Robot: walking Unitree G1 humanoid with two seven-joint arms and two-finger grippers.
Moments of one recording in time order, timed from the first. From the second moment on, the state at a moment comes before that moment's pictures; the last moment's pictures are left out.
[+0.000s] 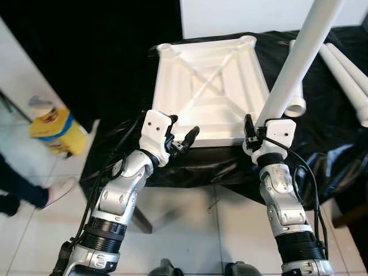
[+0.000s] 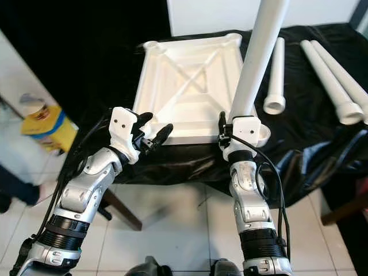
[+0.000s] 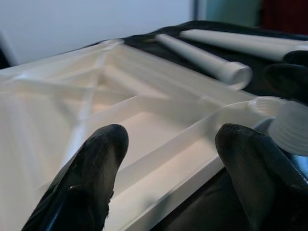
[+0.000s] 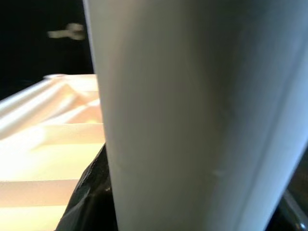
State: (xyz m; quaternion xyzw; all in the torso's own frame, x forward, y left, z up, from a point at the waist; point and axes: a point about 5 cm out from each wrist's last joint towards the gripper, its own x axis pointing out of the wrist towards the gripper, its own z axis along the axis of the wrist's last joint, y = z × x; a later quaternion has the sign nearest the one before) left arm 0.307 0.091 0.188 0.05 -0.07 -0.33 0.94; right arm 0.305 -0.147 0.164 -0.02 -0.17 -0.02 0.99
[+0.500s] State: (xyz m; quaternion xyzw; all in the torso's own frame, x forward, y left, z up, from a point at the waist) left arm 0.306 0.095 0.186 0.03 -0.06 -0.32 0.94; right arm 0.307 -0.147 0.168 -0.03 -0.17 0.00 0.98
